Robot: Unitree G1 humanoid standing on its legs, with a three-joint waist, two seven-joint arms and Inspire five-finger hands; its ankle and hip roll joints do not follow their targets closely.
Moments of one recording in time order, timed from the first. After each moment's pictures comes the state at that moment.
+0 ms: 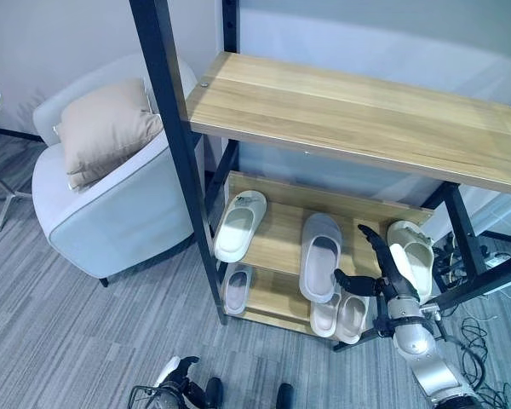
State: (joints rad) left arm -0.08 0.22 -0.35 1.20 0.19 -0.10 0.18; right arm -0.02 -0.47 0.14 0.32 -0.17 -0.12 -0.33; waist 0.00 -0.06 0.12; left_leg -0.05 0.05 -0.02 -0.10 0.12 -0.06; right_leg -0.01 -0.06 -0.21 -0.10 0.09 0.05
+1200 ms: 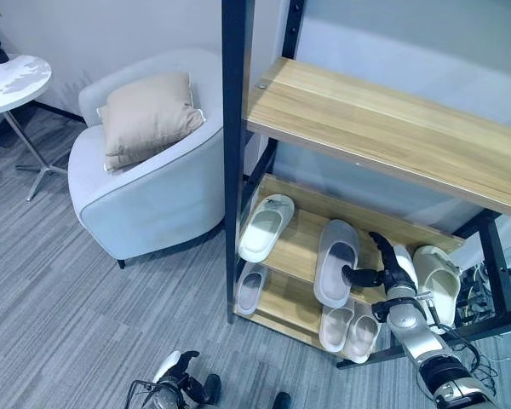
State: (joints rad) left arm -0.09 0.25 -0.39 1.18 0.19 -0.11 0.19; right arm -0.29 -0.49 0.23 0.67 -0.08 -0.08 -0.35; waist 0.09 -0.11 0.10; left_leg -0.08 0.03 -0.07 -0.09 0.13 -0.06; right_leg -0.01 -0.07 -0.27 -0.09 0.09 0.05
